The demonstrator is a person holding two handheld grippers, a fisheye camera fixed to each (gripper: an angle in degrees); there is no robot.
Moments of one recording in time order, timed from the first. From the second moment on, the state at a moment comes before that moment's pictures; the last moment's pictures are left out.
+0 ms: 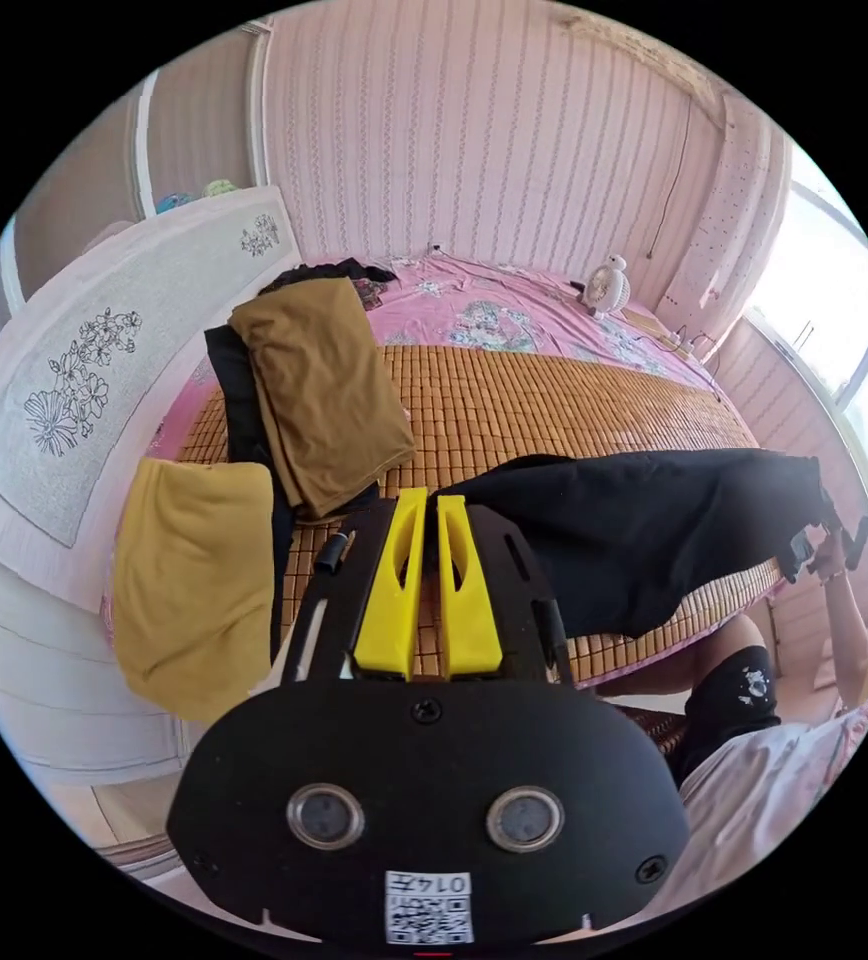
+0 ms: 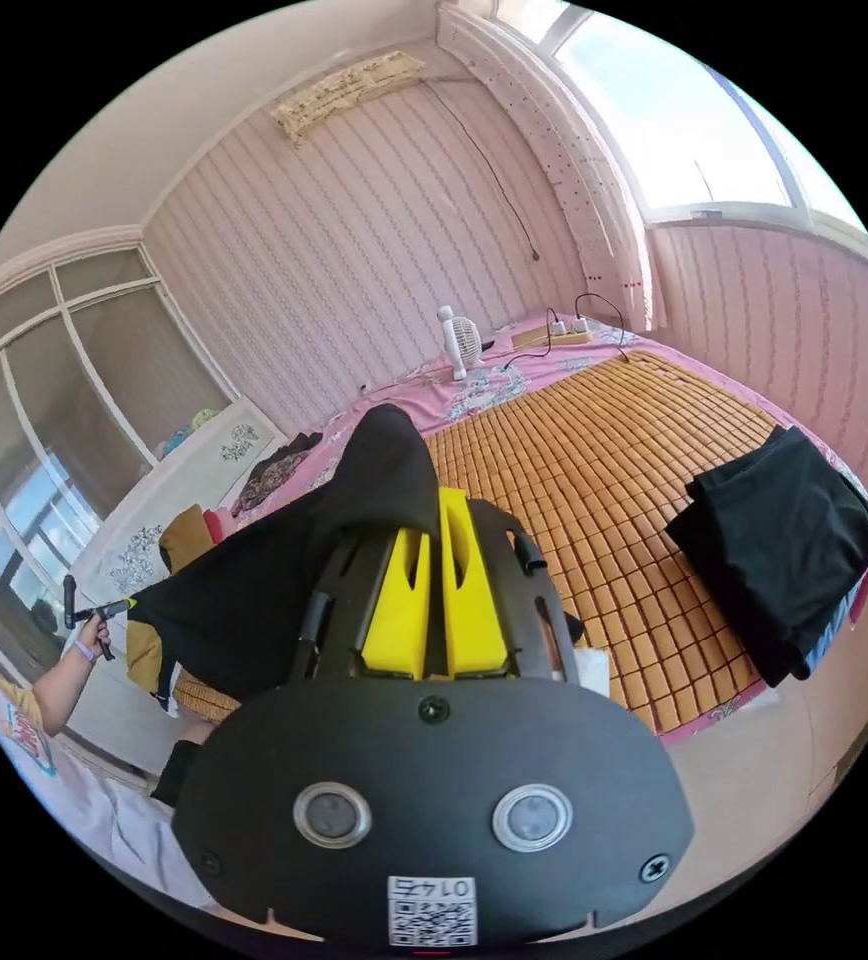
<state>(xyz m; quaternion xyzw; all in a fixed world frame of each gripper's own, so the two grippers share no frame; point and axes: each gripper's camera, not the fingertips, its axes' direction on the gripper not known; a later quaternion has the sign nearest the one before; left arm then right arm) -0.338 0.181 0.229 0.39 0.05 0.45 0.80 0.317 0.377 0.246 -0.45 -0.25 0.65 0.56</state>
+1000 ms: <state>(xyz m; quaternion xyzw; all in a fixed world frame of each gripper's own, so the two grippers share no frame) -0.390 0.085 0.320 0.25 0.09 0.42 0.87 0.376 0.474 0.105 -0.52 -0.19 0.65 0.52</state>
